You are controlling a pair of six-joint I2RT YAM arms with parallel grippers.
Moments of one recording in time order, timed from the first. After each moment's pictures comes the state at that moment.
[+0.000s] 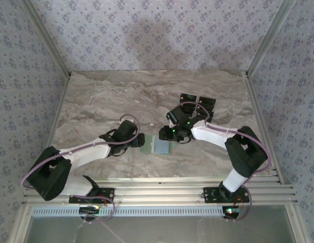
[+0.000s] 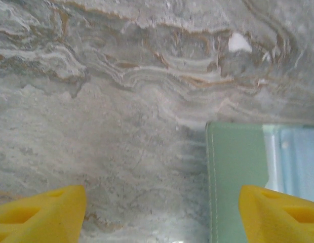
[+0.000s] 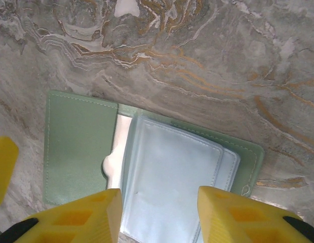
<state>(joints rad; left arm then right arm) -0.72 1.34 0.63 -0.23 -0.17 -0.61 0.69 1.64 0.97 -0.36 -0.23 0.65</state>
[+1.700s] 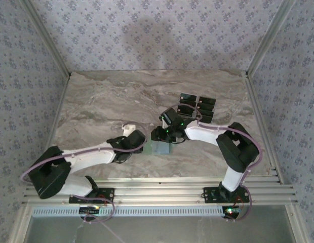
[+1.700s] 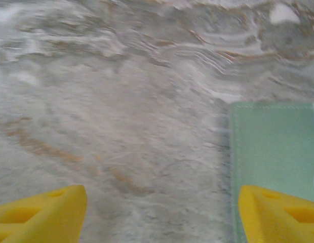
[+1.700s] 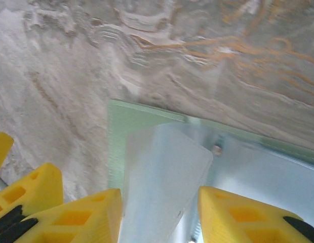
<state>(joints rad) -0.91 1.28 0.62 -0.41 -0.56 -0.78 0.75 1.74 1.03 -0.25 -0.34 0.74</state>
